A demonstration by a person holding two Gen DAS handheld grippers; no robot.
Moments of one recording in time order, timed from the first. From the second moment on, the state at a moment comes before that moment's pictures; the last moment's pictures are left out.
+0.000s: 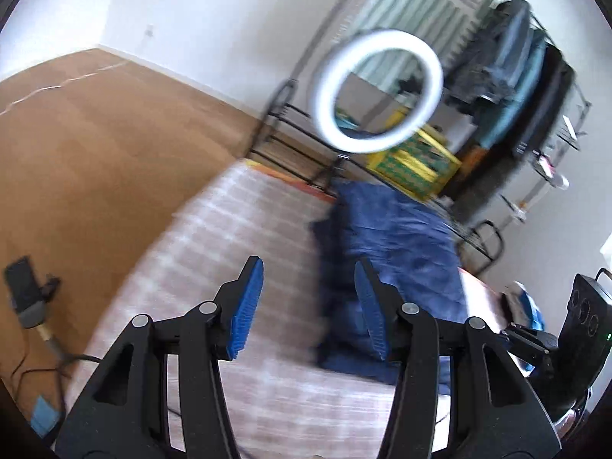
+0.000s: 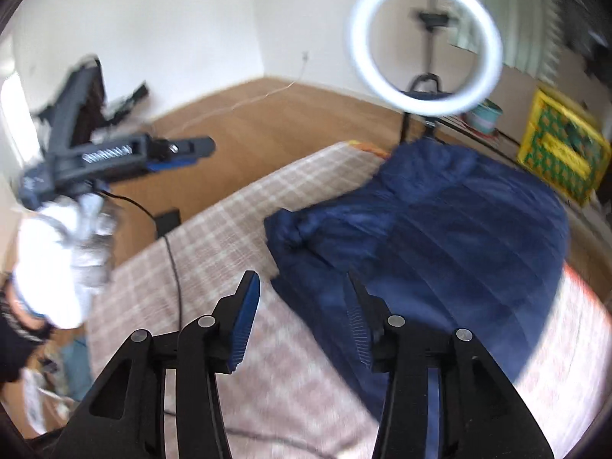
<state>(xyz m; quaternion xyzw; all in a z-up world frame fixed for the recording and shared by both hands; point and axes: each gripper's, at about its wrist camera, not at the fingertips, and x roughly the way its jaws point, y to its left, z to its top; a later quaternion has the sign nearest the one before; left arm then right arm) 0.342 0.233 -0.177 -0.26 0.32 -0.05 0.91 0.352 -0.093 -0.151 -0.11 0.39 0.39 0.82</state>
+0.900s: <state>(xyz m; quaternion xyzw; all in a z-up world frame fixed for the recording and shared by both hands) 0.388 0.202 -0.286 -0.39 0.47 -0.08 0.79 0.408 -0.260 -0.245 0.19 0.56 0.32 0.74</state>
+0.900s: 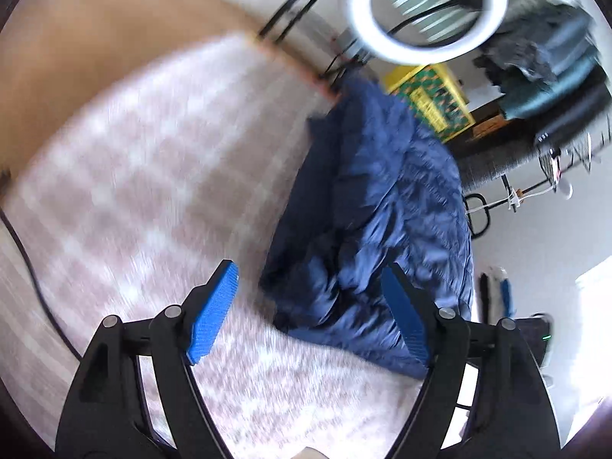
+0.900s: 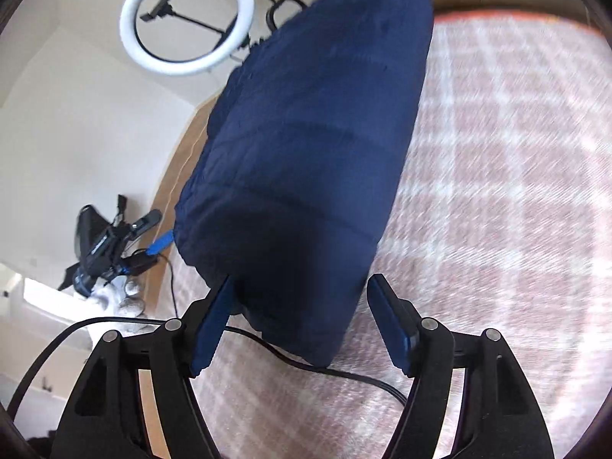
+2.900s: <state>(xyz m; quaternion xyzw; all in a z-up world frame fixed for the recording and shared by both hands) 0.083 -0.002 -0.043 -0.10 0.43 -0.17 0.88 0.094 -0.445 -0.014 0.06 0.38 0.22 0.90</state>
